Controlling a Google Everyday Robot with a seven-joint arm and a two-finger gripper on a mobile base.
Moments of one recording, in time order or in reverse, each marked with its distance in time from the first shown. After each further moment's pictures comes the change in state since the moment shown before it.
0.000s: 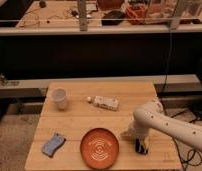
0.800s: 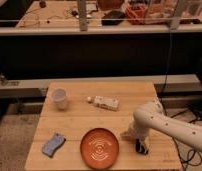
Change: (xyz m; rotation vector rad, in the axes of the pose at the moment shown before) arm 0.002 0.000 0.002 -0.001 0.004 -0.002
